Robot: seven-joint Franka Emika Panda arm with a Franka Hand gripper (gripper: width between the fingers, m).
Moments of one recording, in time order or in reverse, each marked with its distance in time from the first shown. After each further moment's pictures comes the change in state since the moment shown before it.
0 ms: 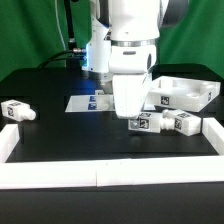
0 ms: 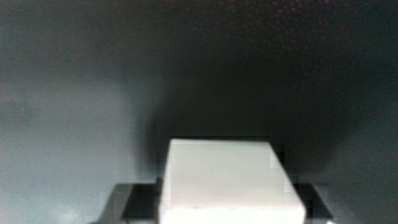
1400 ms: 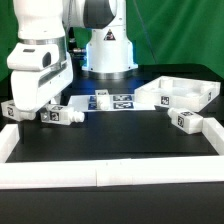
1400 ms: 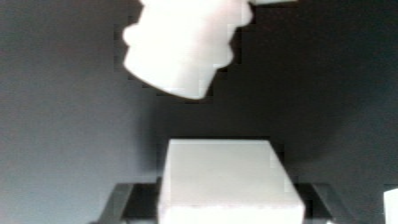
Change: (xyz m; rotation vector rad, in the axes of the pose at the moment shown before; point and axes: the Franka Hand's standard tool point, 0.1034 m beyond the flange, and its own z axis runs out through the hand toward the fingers) arm -0.189 -0.008 -0.007 0.026 -0.052 0.018
